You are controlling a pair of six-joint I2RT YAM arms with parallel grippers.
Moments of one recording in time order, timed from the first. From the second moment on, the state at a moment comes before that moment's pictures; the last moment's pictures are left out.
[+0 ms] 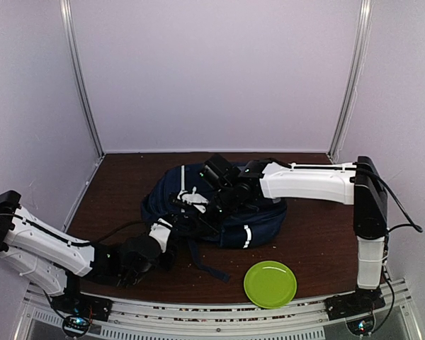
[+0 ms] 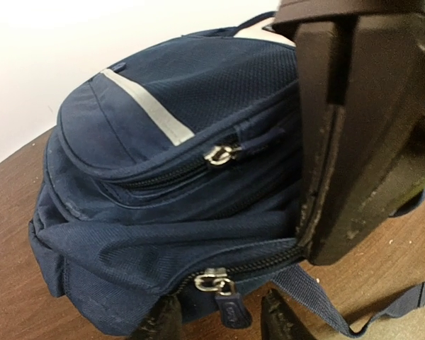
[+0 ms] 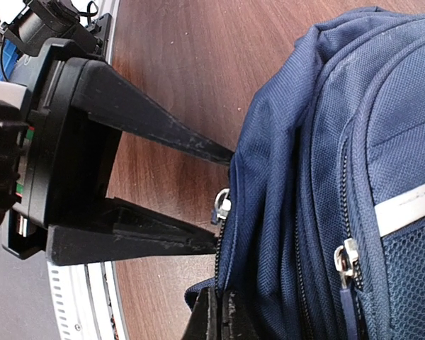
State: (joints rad) left arm -1.30 1.35 0.43 0.40 -0.76 -0.25; right arm 1.01 2.01 1.67 -0.62 -0.47 -0.17
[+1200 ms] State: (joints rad) left arm -1.27 0.92 0.27 0.22 -0.56 -0.30; right arm 0.74 1.74 1.32 -0.62 -0.41 -0.47
